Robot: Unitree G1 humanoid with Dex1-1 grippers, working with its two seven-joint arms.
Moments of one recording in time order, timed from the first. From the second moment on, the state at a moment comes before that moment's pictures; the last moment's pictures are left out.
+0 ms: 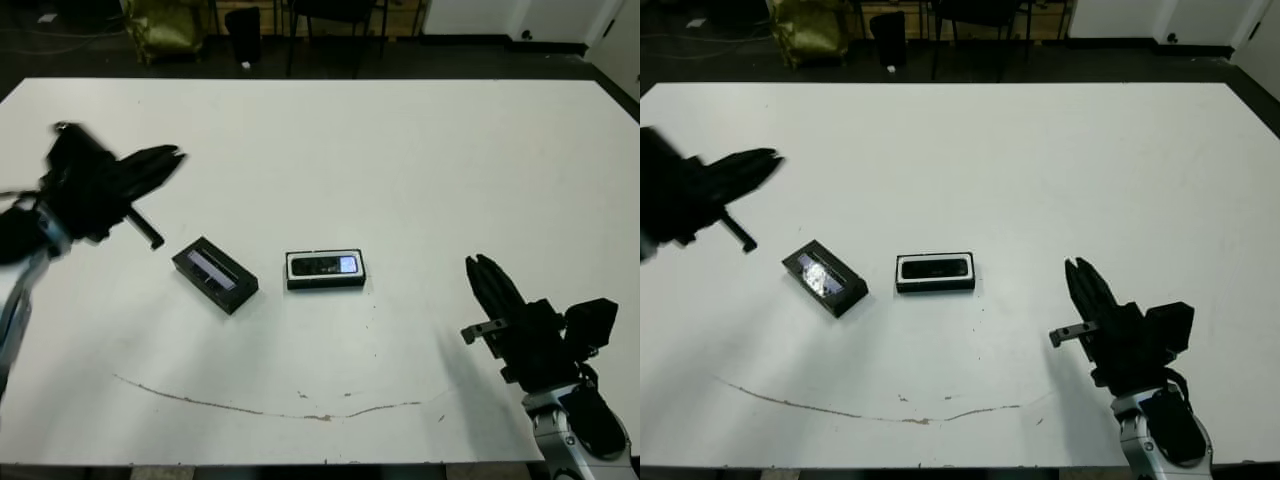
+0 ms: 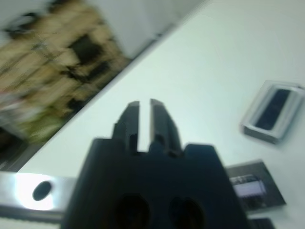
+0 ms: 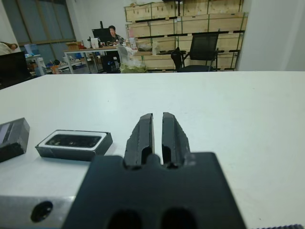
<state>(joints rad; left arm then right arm) -0.53 0.82 -0.07 -0.03 -0.19 0.26 -0.91 0.28 -0.23 -0.10 -0.49 0.31 0.13 0.30</state>
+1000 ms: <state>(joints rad) -1.12 0.84 -0.88 0.38 0.09 0.02 -1.61 0.27 -0.25 -0.10 -0.43 0.29 0.13 0.27</state>
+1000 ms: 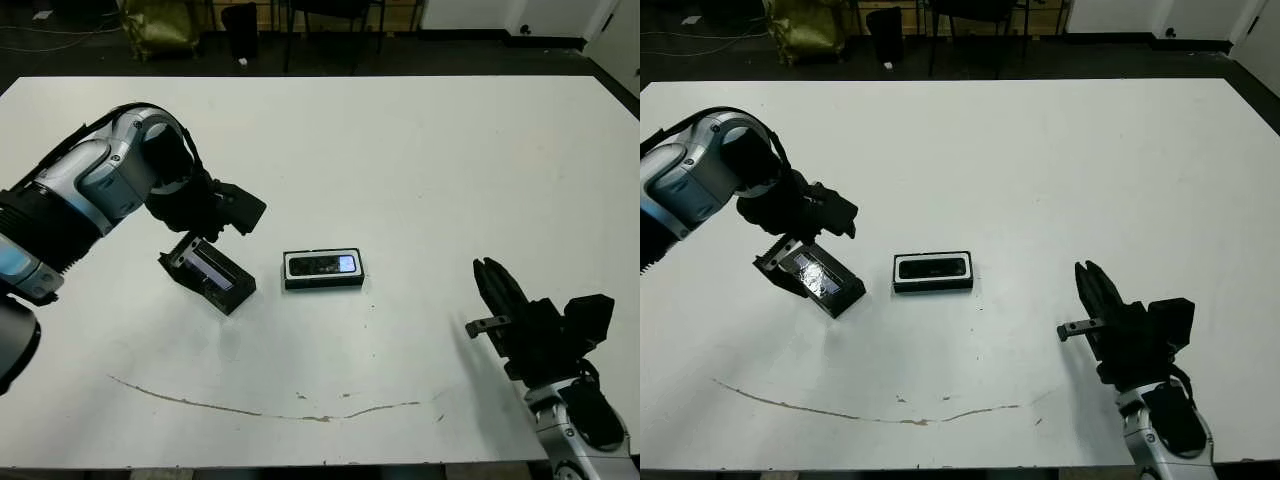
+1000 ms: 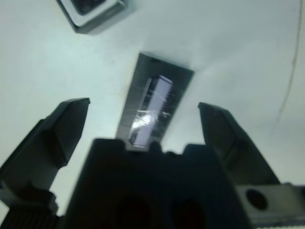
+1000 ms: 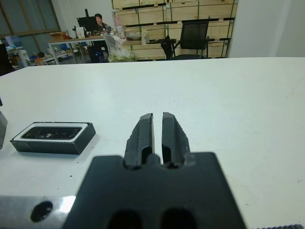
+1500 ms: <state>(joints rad) -1.13 0.85 -0.93 0.51 0.19 -0.12 -1.61 0.29 -0.24 -0.08 -0.44 0.29 0.13 0.26</state>
